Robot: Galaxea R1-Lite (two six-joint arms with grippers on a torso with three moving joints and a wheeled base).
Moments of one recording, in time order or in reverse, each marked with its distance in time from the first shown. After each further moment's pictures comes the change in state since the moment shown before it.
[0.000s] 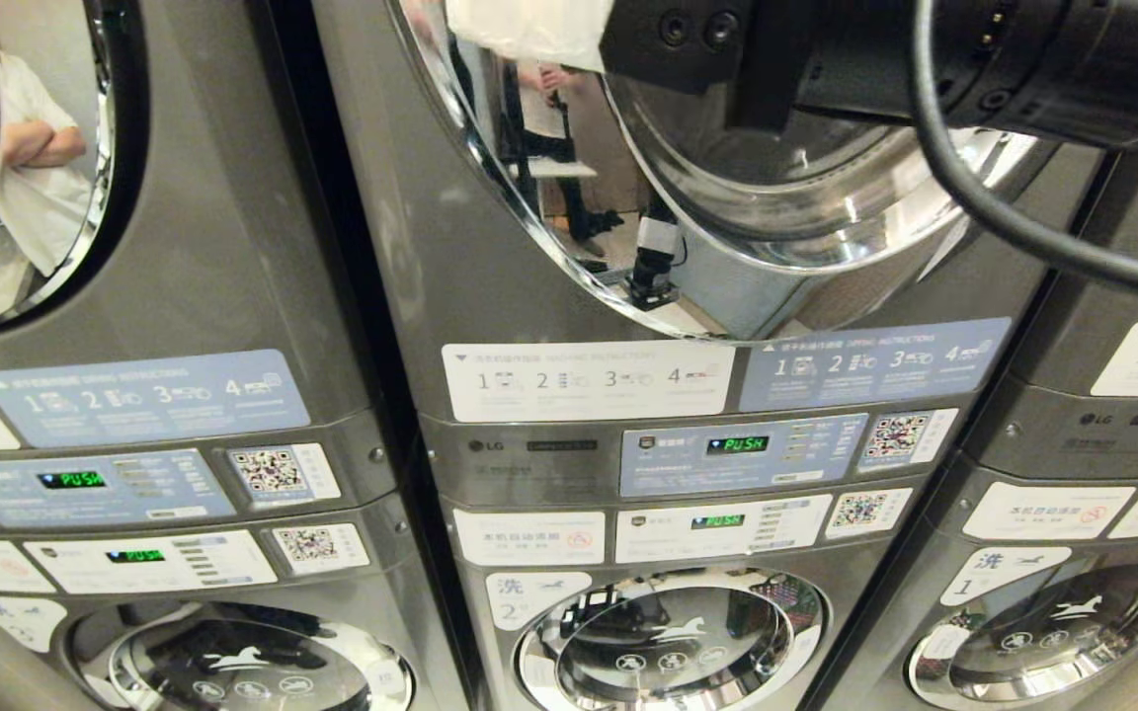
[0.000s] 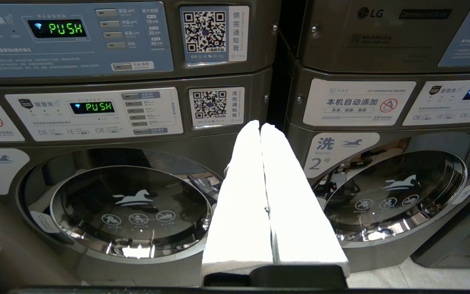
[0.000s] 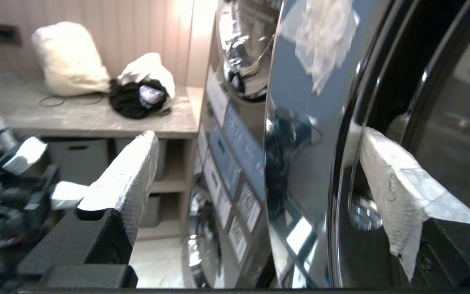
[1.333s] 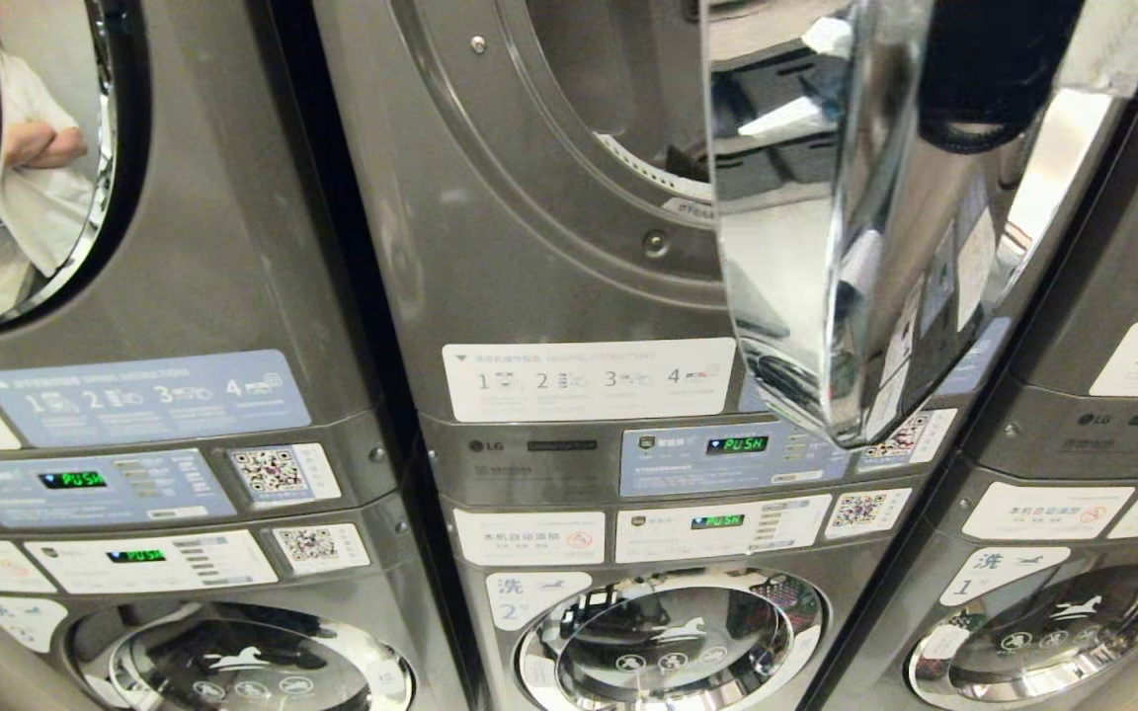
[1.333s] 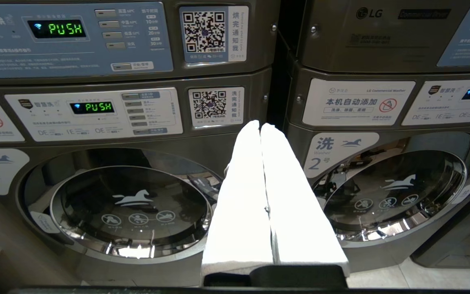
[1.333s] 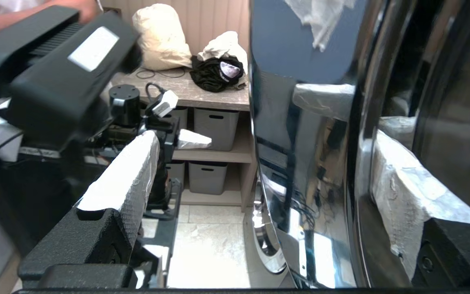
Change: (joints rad) left arm 0.000 0.000 0.000 0.000 0.000 0.000; right arm -0.004 -0.435 0.408 0.149 0.187 -0.001
